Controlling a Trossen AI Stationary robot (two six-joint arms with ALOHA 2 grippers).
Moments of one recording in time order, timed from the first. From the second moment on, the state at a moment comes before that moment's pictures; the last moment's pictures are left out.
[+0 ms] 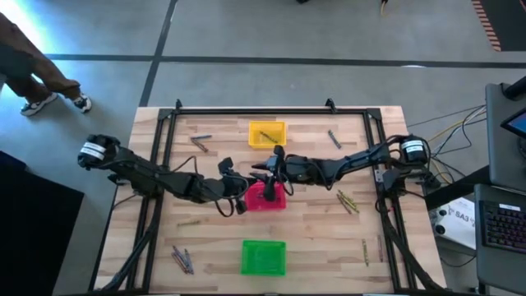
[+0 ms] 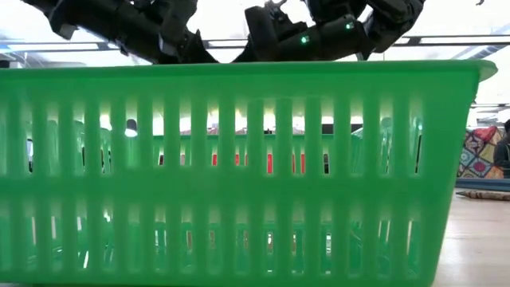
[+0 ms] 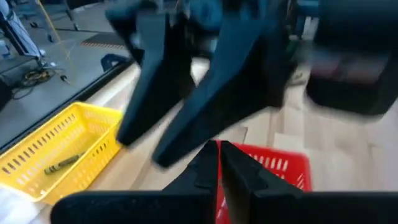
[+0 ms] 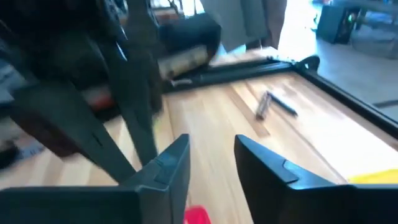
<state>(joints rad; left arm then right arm) -0.26 1.43 0.67 0.38 -0.61 -0.18 0.02 1.78 0.98 0.57 0.21 0.13</state>
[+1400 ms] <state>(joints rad) 0.72 1.49 0.72 -0.38 -0.25 -0.22 -0.03 1.53 0.97 0.21 0.26 0.01</state>
